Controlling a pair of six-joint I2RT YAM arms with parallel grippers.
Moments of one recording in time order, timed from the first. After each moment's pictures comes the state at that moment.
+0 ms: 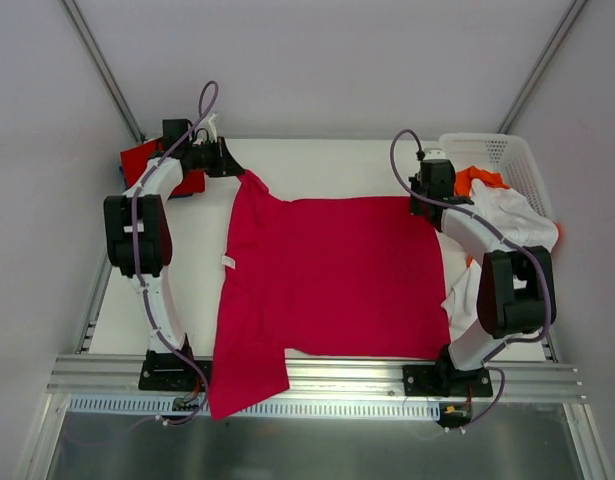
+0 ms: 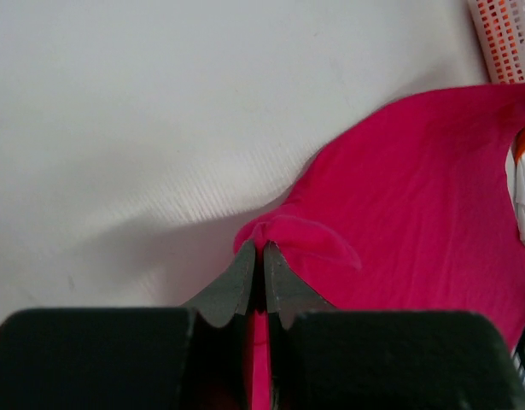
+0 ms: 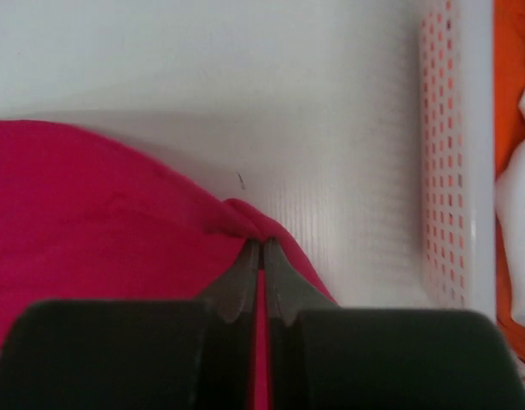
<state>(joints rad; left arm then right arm) 0.05 2.02 1.59 -0.30 0.81 -0.10 0.19 1.59 1.07 -0.19 0.21 0.09</state>
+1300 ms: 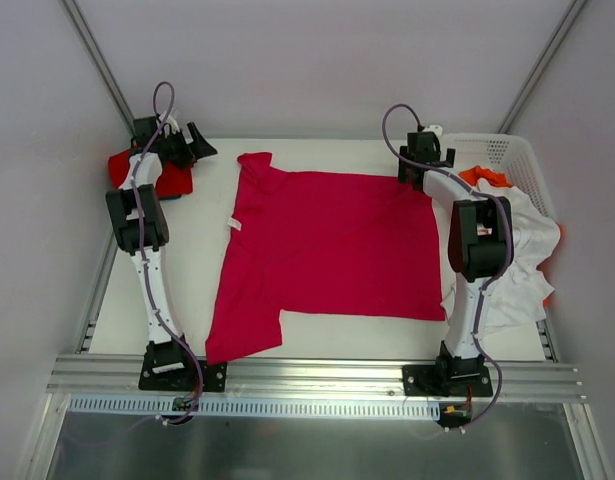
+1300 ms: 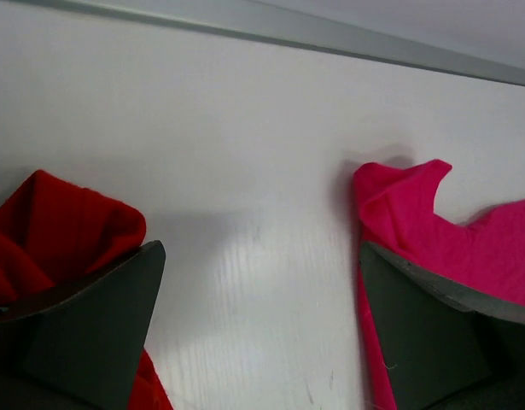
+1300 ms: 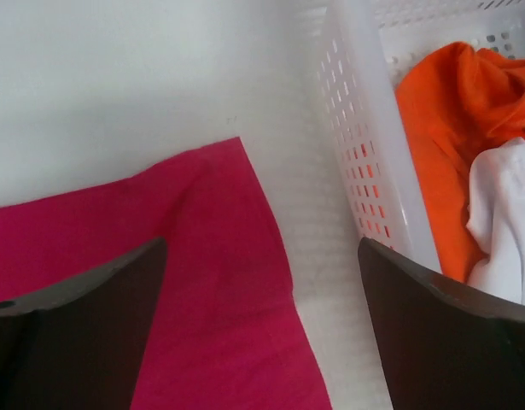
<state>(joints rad) 0.23 2.58 2.21 -0.27 0.71 -0.26 0.14 2.10 1.59 -0.22 0.49 0.10</state>
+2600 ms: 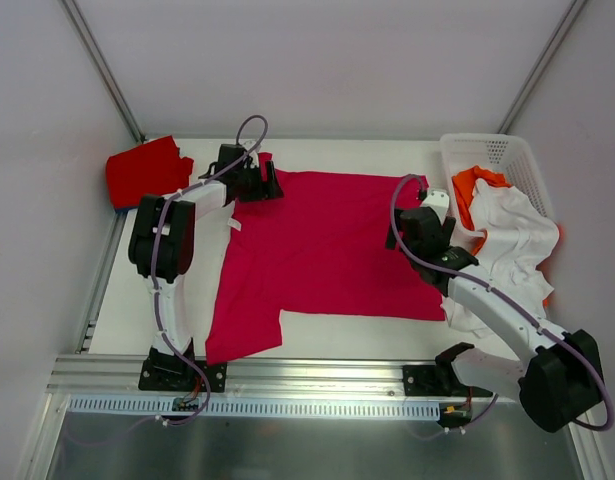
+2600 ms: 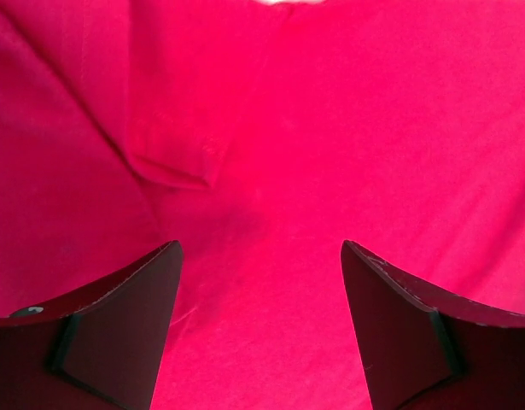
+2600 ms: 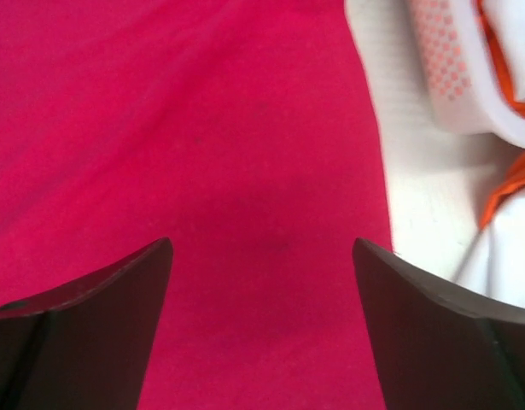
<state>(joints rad) -0.22 2.06 1.40 -0.08 0.35 -0.34 0.51 1.11 0.75 -0.34 0.56 0.43</state>
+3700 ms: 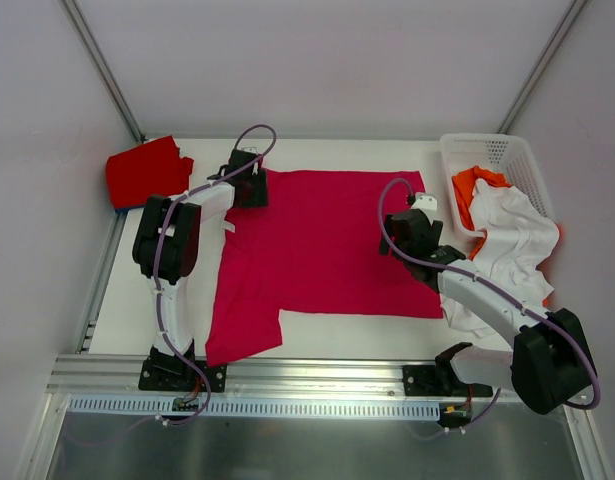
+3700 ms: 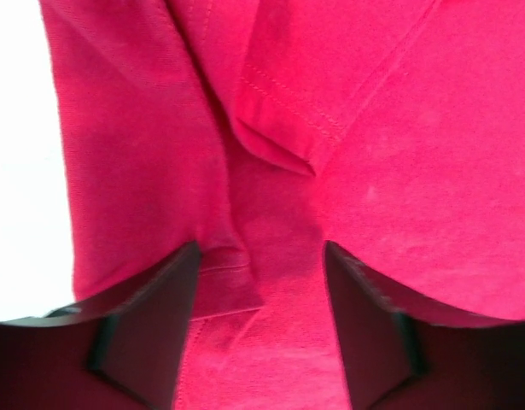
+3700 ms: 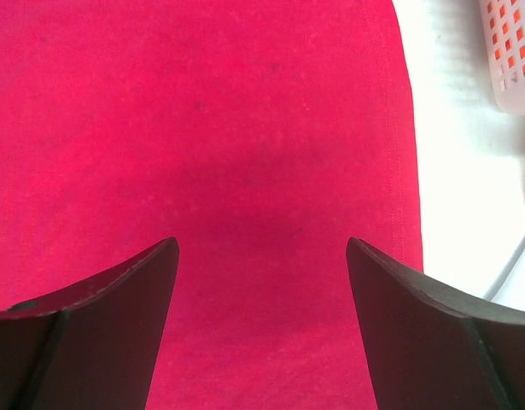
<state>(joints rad) -0.28 2.05 1.40 -0.22 -0.09 -0.28 0.51 1.22 0.72 -0.27 0.49 0.44</state>
